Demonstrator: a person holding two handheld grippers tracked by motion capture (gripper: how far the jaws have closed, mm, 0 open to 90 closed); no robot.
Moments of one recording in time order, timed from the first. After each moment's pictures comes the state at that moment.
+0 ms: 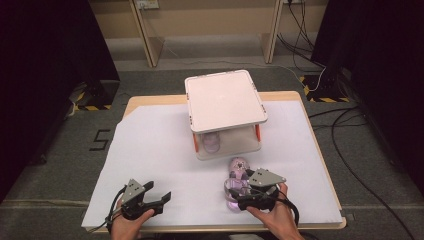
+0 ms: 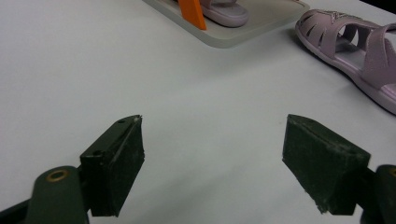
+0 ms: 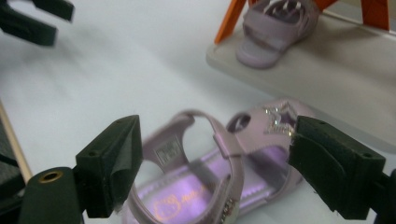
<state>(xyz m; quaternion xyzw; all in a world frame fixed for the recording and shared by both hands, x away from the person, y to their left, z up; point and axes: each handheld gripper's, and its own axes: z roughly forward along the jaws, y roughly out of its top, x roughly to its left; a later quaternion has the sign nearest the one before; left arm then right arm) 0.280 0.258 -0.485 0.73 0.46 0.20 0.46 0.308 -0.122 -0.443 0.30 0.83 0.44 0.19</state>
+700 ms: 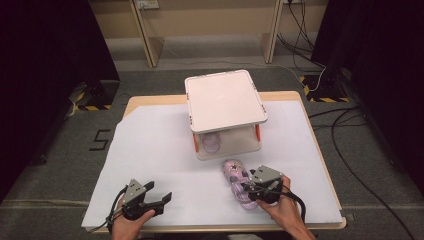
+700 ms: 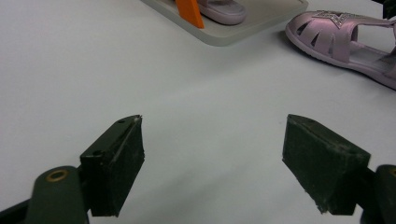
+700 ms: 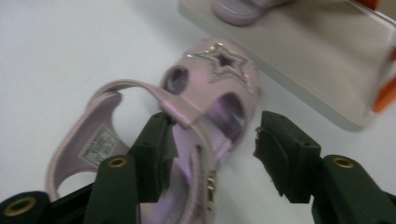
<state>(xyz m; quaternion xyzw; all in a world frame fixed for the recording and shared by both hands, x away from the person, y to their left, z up) 0.280 0.257 -0.485 0.74 0.45 0.20 0.46 0.330 -0.140 -0.458 0.26 0.87 0.35 0.22</state>
